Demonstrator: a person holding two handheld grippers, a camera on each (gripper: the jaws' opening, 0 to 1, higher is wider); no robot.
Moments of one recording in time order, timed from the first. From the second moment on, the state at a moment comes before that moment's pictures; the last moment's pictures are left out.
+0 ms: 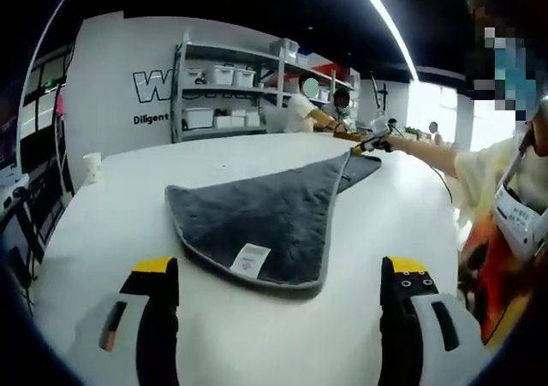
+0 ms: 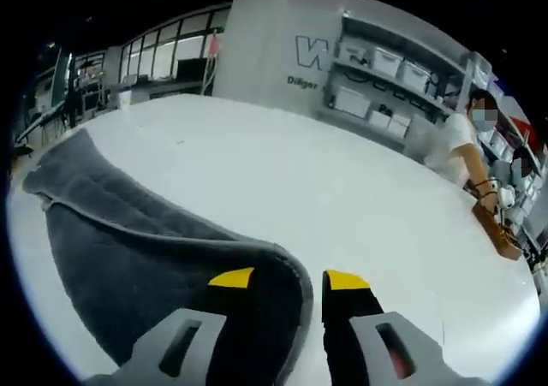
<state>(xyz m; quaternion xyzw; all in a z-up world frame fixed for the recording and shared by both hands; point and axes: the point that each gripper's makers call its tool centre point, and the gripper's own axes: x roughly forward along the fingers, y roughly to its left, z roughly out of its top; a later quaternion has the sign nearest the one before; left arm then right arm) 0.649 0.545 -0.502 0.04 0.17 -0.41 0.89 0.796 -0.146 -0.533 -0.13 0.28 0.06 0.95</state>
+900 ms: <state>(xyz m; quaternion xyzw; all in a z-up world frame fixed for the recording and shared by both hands) 0.637 0.551 -0.504 0.04 0.17 -0.42 0.89 0.740 -0.105 -0.488 -0.17 0.21 0.10 0.96</state>
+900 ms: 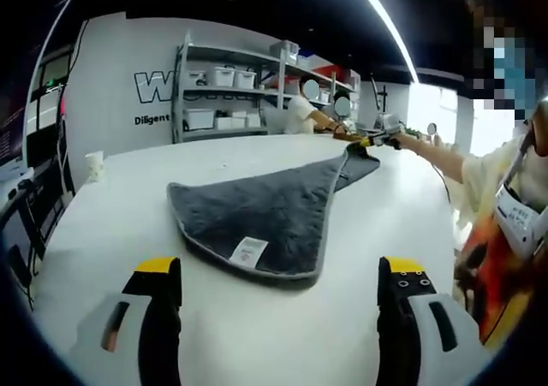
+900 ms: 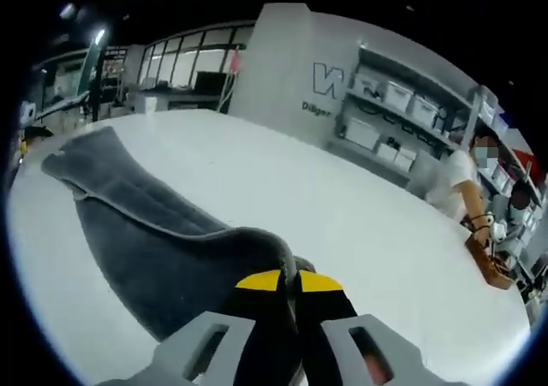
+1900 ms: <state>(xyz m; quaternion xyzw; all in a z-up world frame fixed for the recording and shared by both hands) 0.637 0.551 -0.502 0.04 0.17 -0.43 0.88 0.617 -0.082 -0.511 -0.17 0.19 0.13 0.96</state>
